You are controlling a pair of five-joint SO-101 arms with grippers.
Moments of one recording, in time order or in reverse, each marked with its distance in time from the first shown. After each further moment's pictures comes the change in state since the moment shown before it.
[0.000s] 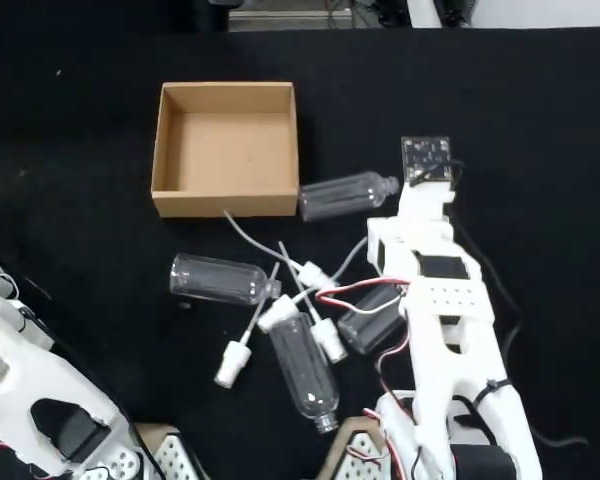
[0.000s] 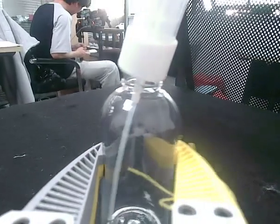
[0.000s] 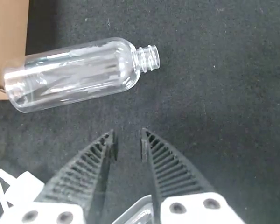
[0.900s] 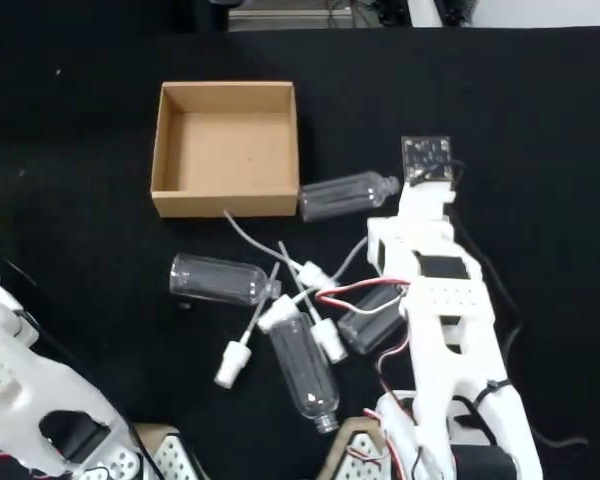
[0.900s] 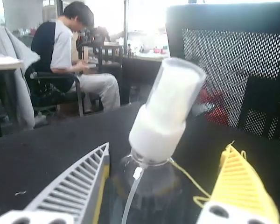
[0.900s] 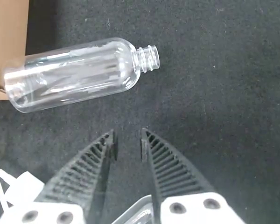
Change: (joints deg) left arm -0.1 -15.8 3.2 10.1 0.1; right arm 0.0 0.0 0.0 0.0 0.0
